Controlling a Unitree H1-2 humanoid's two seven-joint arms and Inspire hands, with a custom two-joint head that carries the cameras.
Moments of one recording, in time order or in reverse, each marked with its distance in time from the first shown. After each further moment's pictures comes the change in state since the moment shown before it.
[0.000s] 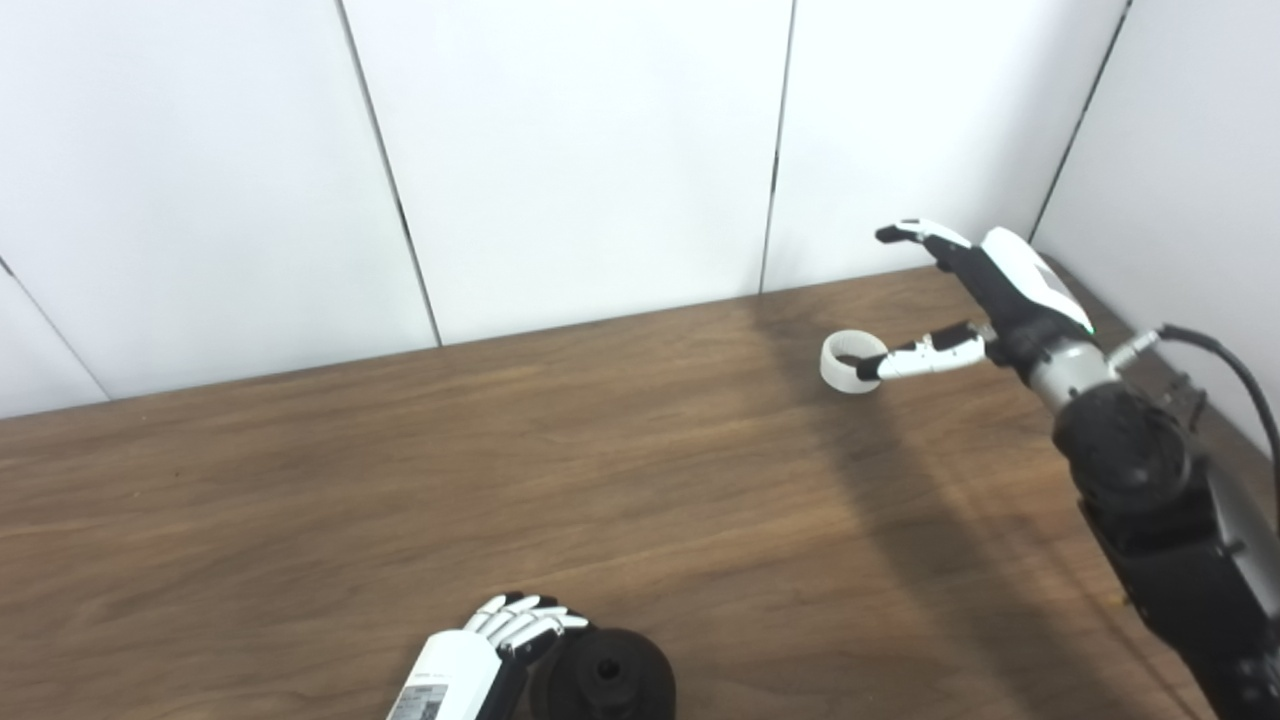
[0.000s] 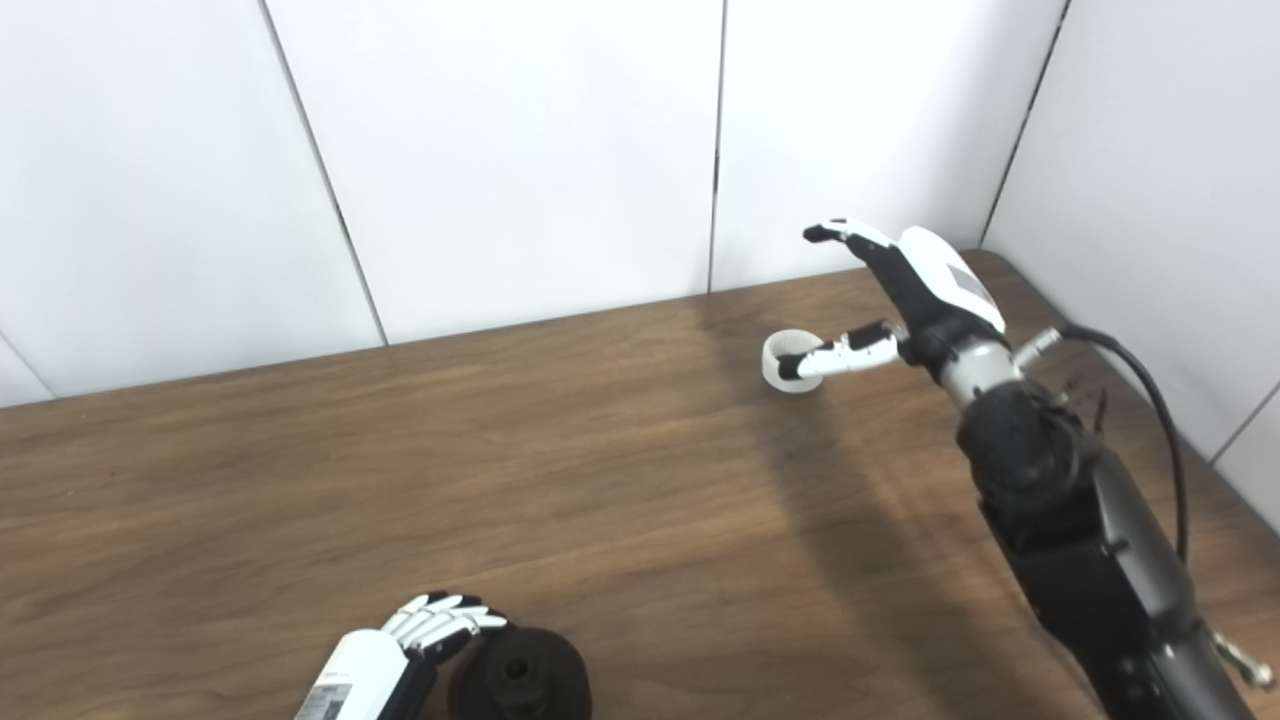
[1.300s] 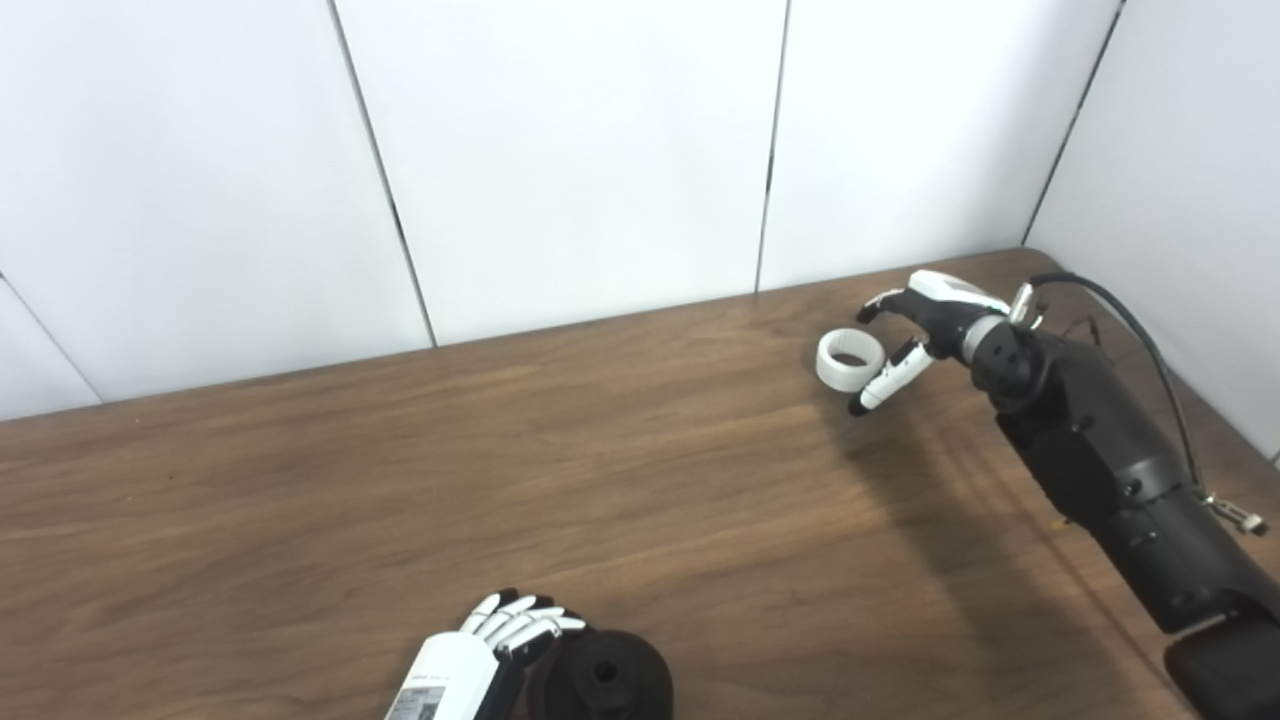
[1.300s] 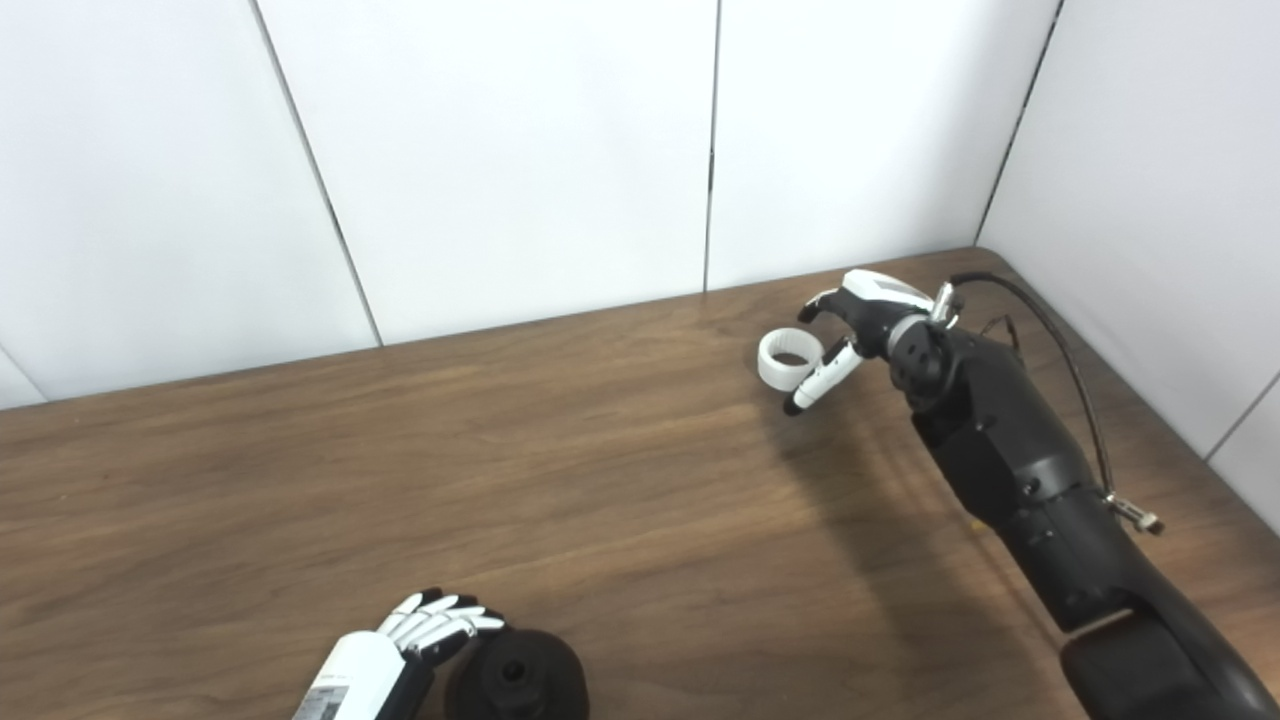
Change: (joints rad) left arm 0.004 0.000 0.005 -0.010 0.000 0.004 -0.015; right arm -0.227 0.009 0.153 0.460 -0.278 0.014 0.298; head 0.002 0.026
